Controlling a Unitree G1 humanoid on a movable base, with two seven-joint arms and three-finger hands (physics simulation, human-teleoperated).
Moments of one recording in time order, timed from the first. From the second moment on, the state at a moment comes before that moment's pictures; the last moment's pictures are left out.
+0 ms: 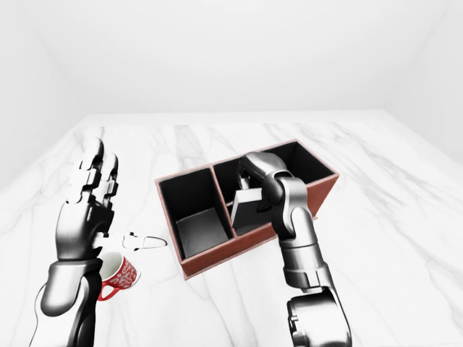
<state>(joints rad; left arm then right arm) 0.11 0.02 0.06 -0.65 0.12 0.09 -0.13 -0.58 -0.17 0.01 0.10 -1.09 0.09 0.67</state>
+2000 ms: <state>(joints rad) 0.11 0.02 0.05 -0.65 0.12 0.09 -0.12 -0.62 -0.19 0.01 0.34 -1.06 0.06 0.40</state>
